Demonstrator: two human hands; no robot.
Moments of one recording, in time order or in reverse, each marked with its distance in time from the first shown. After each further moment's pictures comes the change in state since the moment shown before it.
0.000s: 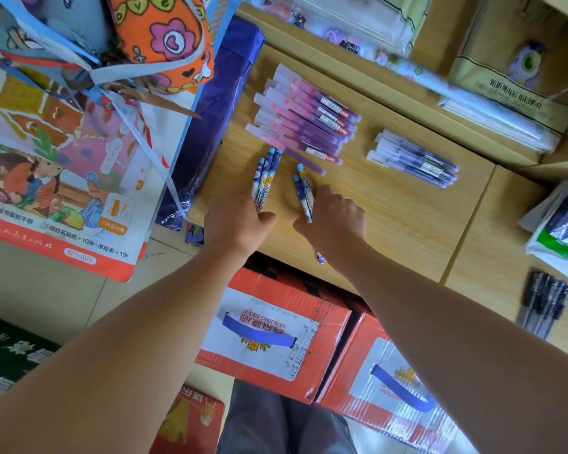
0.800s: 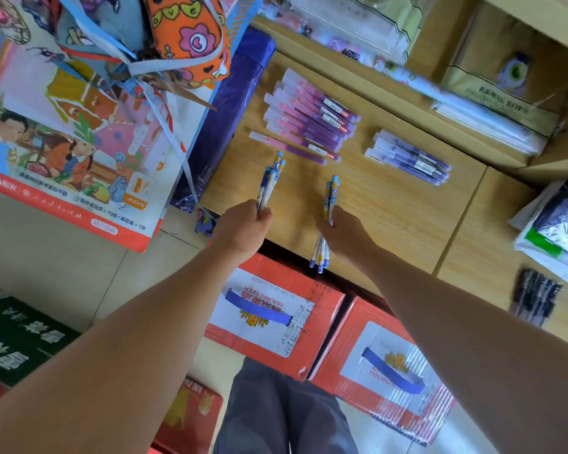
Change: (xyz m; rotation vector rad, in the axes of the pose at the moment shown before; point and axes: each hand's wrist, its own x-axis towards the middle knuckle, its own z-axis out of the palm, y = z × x) left_hand -0.040 -0.001 -0.007 -0.270 -0.157 -0.021; right_hand -0.027 0.038 0.014 0.505 -0.231 0.006
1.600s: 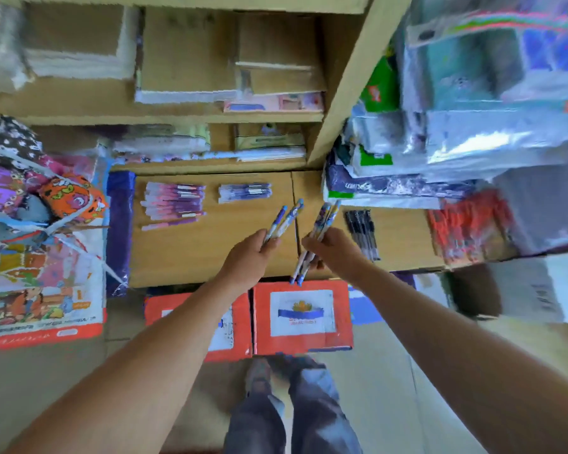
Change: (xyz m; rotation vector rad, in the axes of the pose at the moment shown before) left_hand -0.170 0.200 0.015 0.010 -0.296 0.475; right_hand -0.265 0.081 -0.125 0.742 0.349 0.074
